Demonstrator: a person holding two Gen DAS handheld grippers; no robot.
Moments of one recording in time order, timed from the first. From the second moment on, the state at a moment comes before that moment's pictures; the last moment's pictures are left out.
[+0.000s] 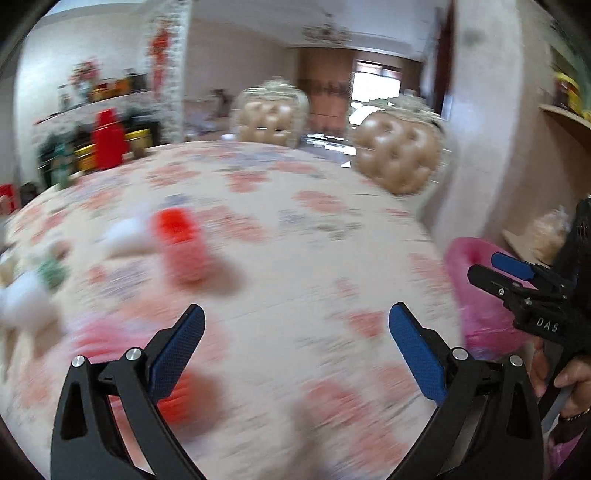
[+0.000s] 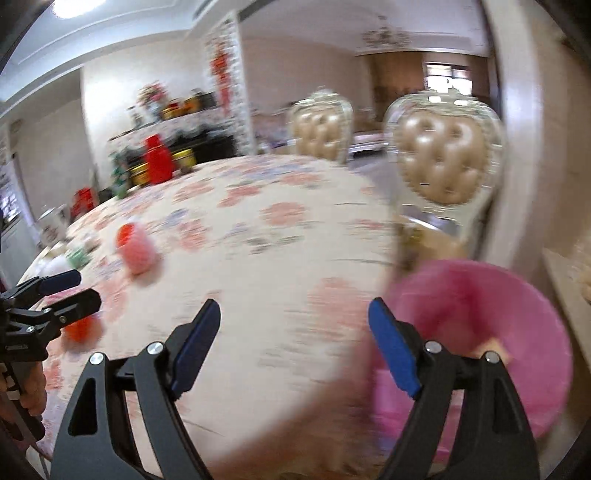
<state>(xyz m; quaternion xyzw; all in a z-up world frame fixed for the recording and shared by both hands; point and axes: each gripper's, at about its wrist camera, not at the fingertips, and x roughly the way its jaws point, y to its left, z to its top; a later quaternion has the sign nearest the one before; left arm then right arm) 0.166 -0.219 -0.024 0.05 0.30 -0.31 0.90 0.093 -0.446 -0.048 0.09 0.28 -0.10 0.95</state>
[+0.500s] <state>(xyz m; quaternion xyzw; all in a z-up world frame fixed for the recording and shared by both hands) 0.205 0.024 -0.027 -0.02 0.32 -0.04 0.95 0.241 -0.279 -0.034 -0.01 0.30 0.10 0.95</state>
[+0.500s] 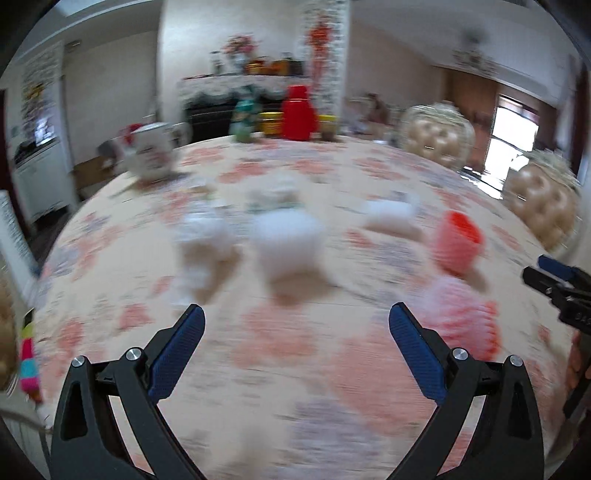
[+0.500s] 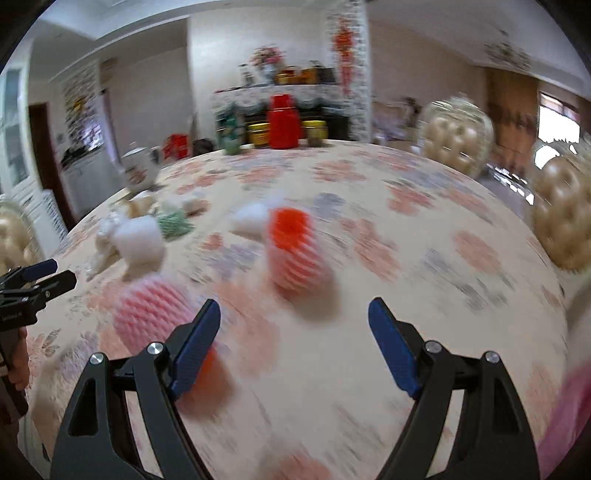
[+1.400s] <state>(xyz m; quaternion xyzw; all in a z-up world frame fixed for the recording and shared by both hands) 0.339 0.112 -0.070 -0.07 0.42 0.03 0.91 0.467 -0.218 -0.078 -0.10 0.42 0.10 0.90</state>
